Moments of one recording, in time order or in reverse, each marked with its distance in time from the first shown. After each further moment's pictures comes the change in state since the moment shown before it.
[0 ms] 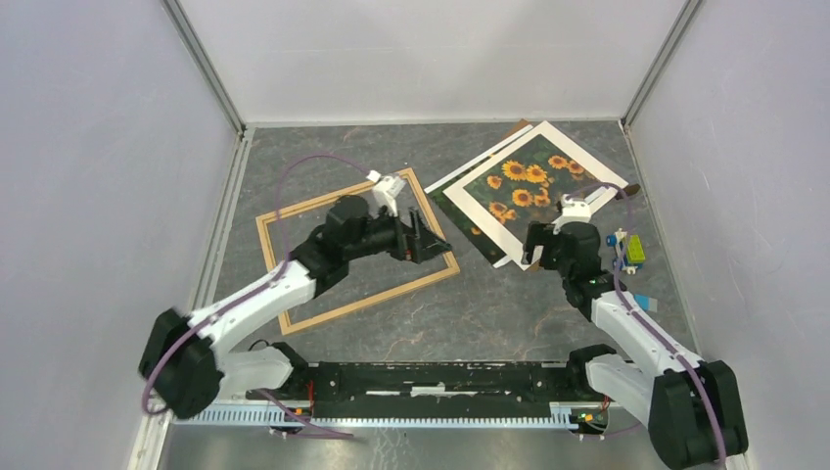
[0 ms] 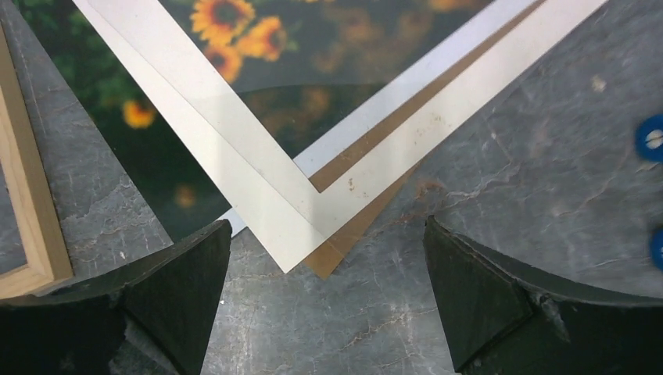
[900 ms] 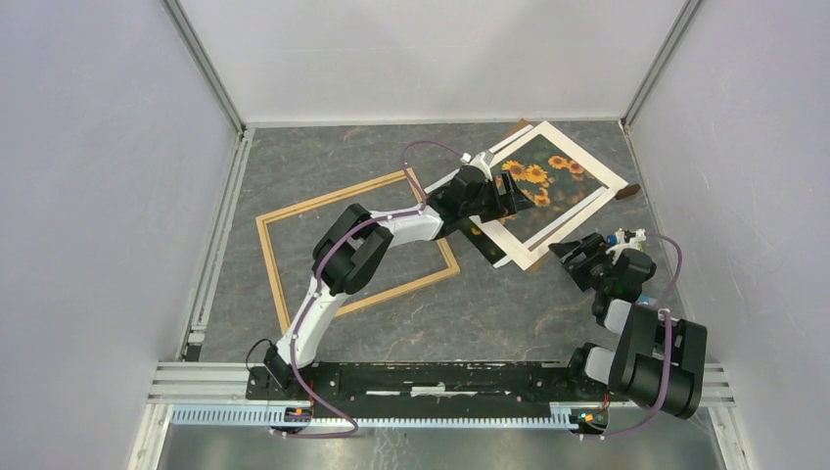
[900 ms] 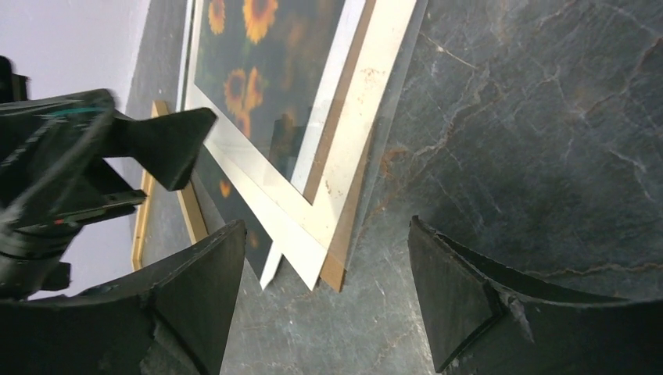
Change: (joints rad) left arm -0.143 1.204 0.865 0.320 -0.141 -0.334; right arm -0.677 0.244 -0.272 0.547 -0.778 0.528
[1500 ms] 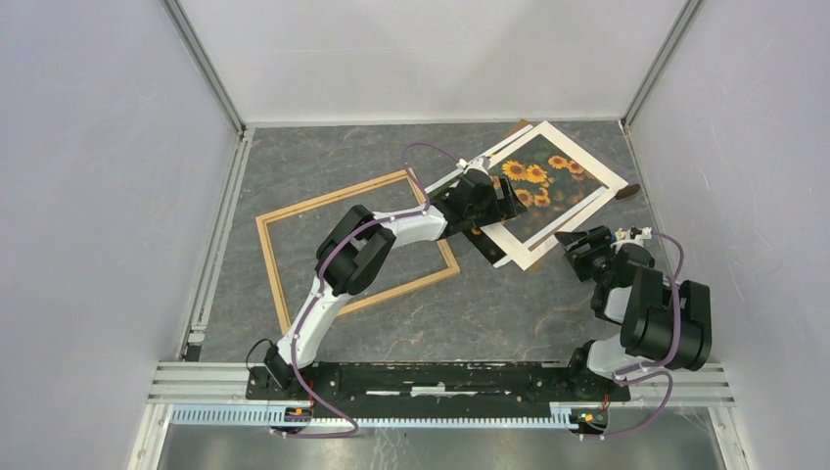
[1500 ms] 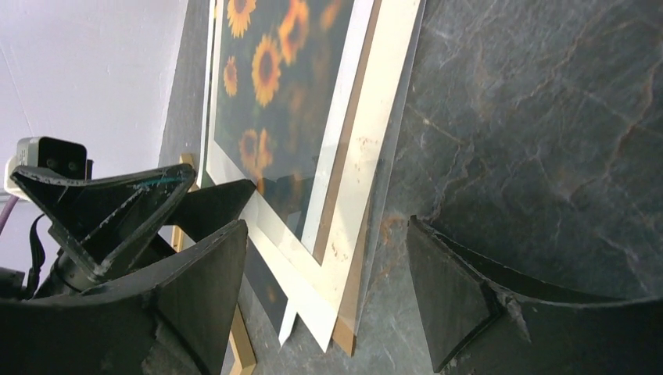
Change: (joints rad) left arm -0.014 0.035 0.068 -0.228 -0.178 0.013; right arm 0.000 0.220 0.017 0.286 0.053 0.148
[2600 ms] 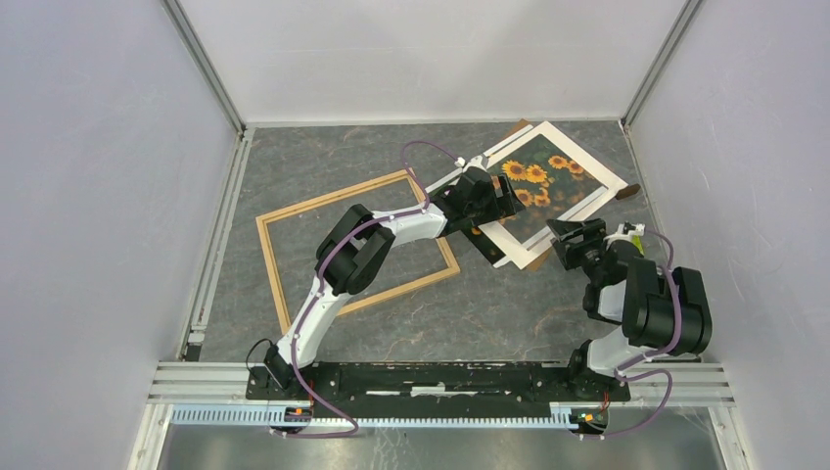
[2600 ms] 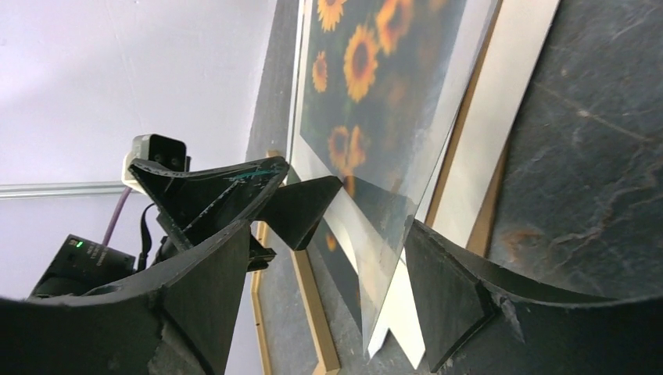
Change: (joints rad) left arm 0.000 0.002 0.022 -0.037 -0.020 0.000; right arm 0.106 0.090 0.008 0.238 0.009 0.260
